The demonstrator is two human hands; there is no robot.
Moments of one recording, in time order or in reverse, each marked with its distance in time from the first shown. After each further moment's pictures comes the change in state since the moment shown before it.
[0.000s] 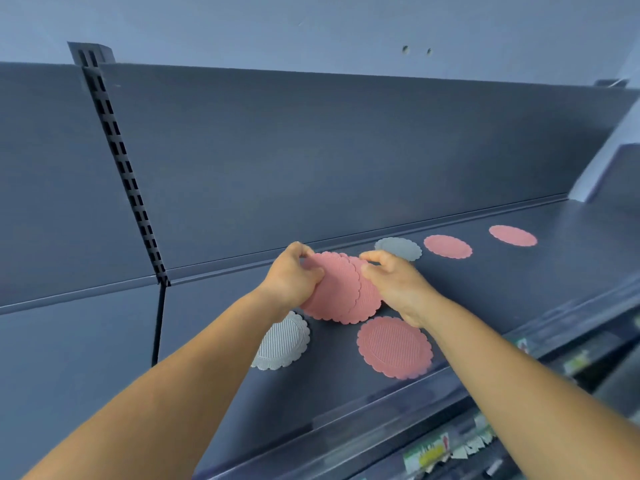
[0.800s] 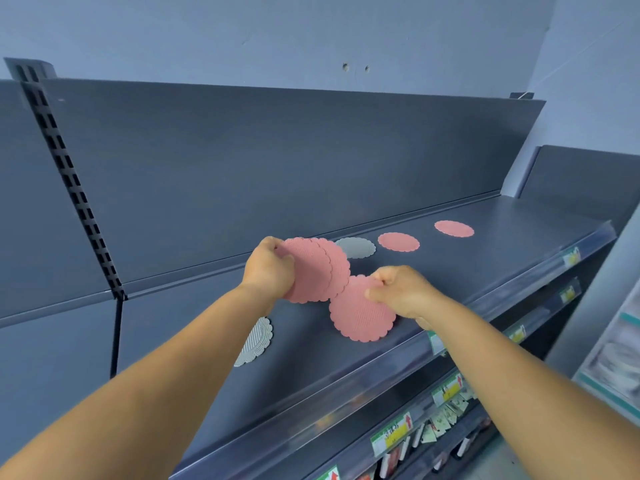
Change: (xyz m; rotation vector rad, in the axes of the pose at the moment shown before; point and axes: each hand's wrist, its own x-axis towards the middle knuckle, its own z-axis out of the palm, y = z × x) left_hand -0.016 0.025 0.026 0.008 0.084 0.054; right_hand -0.046 0.033 -0.058 -0.247 0.094 0.089
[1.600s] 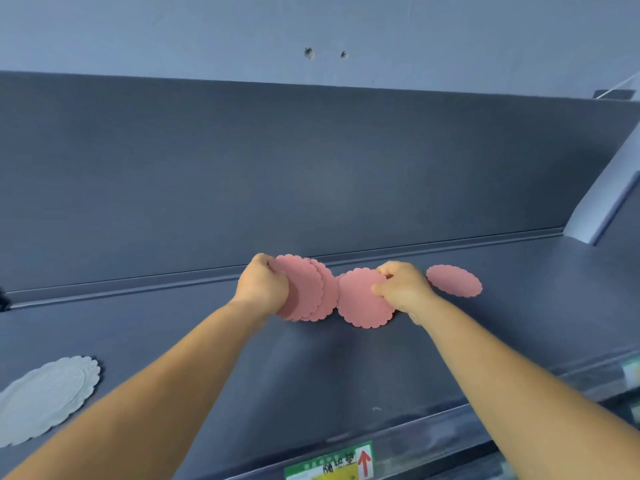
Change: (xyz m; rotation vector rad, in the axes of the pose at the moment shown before) left_hand 0.082 0.068 0.178 0.094 0.206 -0.202; right_hand 0.215 0.092 -0.124 -0.039 -0.045 -0.065
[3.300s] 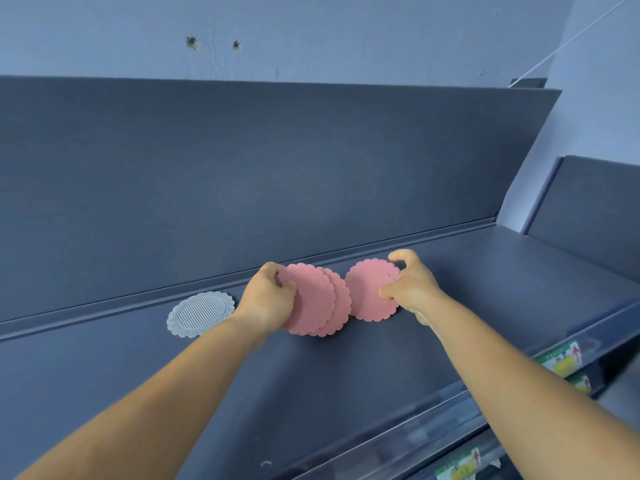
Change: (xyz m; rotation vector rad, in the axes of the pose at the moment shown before) left_hand 0.008 0.055 0.127 -0.038 -0.157 0.118; right_hand 0.057 0.100 -0.096 0.220 0.134 0.139
